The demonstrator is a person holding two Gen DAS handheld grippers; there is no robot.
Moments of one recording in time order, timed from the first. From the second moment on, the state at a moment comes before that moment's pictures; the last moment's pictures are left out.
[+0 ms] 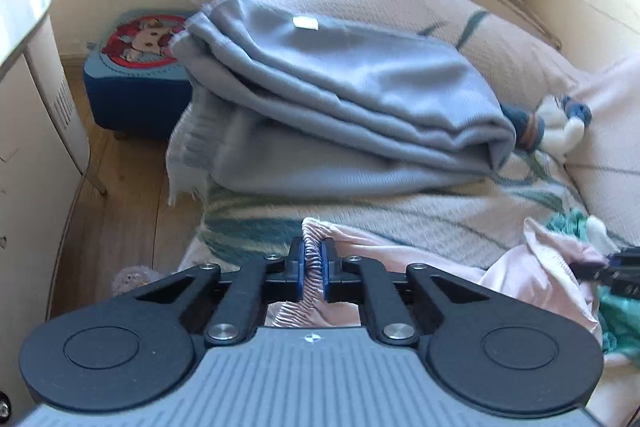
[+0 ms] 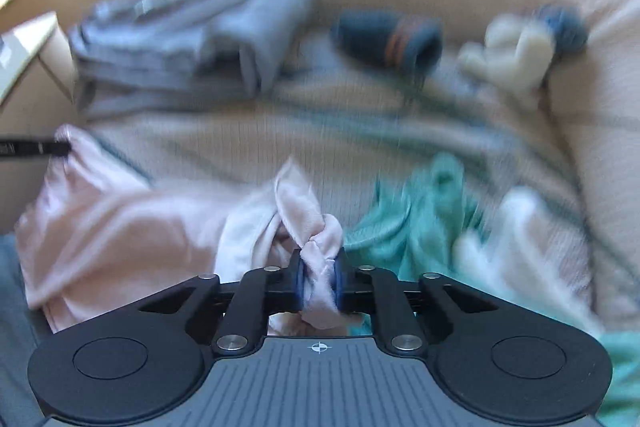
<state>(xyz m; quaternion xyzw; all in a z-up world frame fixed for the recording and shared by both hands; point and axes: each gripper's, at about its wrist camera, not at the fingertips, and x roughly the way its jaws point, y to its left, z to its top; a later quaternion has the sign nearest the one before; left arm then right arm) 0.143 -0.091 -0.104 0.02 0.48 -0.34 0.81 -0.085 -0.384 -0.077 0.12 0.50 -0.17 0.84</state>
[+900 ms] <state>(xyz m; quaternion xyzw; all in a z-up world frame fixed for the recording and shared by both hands) 0.137 -0.070 -0.072 0.07 0.43 -0.29 0.85 -0.083 -0.355 -0.050 0.14 0.44 -0.14 0.87</state>
